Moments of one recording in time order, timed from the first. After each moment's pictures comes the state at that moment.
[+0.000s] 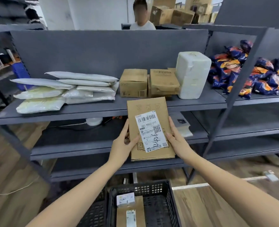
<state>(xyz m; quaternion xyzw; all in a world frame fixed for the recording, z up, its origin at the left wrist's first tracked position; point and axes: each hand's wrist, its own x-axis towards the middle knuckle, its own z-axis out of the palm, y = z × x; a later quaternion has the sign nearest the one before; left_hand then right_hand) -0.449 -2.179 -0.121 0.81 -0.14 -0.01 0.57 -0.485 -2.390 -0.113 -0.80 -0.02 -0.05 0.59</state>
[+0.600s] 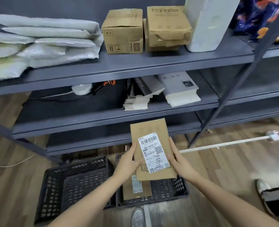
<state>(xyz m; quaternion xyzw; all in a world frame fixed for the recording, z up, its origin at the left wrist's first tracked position) -0.459 -2.190 -0.311 0.87 -0.12 -0.22 0.43 -0.522 -2.394 -0.289 -0.82 0.09 0.10 0.55</state>
